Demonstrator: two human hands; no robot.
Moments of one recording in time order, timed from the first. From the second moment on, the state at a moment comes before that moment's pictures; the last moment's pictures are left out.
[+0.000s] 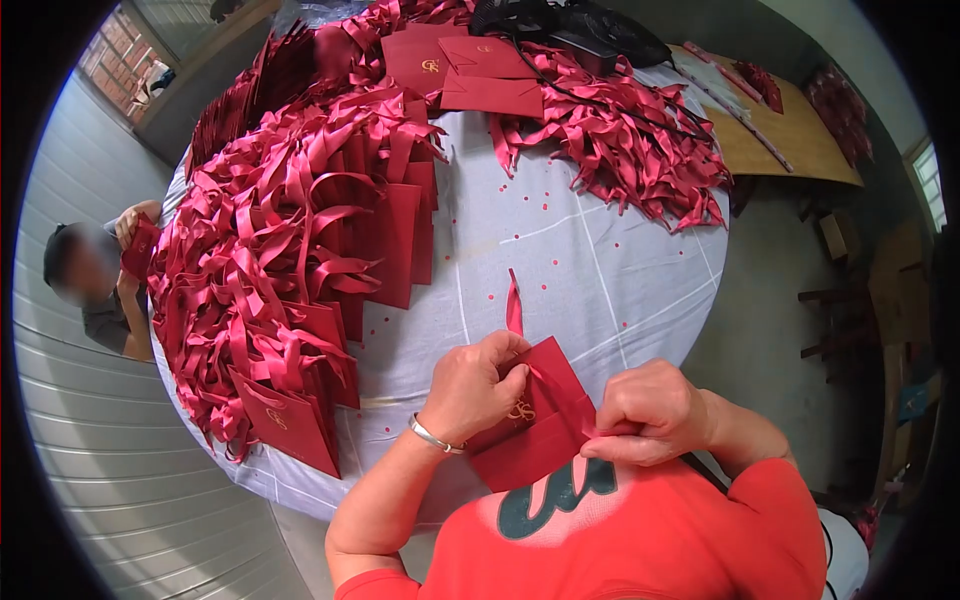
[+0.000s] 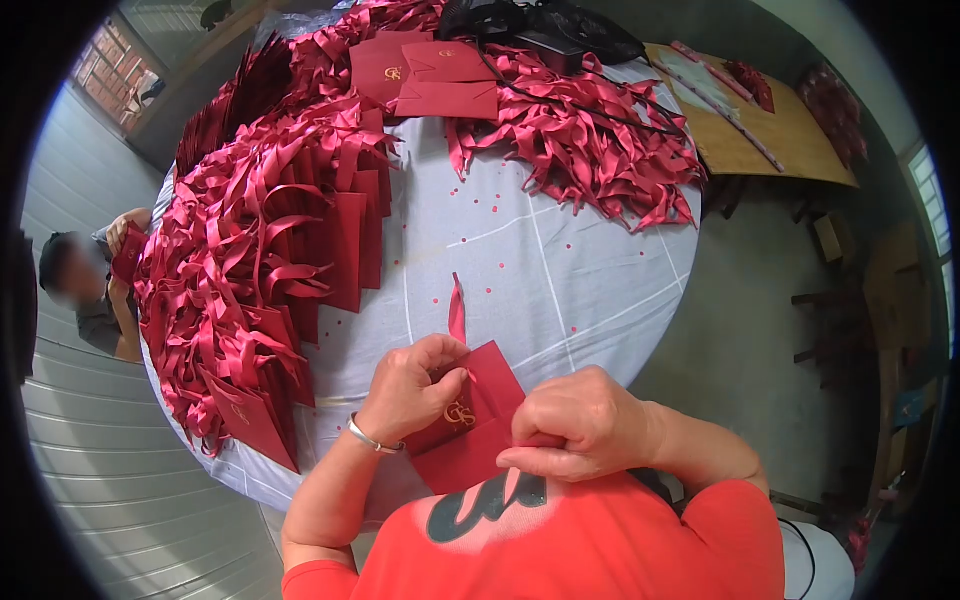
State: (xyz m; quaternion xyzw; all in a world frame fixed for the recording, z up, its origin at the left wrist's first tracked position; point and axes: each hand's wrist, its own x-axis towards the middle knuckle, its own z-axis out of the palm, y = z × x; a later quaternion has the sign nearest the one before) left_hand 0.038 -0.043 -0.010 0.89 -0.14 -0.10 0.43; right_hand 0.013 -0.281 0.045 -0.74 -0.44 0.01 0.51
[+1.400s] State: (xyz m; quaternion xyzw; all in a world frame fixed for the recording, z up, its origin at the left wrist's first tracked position) left_hand 0.050 -0.006 0.015 0.85 -0.24 -0.14 0.45; right_hand 0.061 -0.254 0.003 -0.82 -0.36 -0.02 0.45
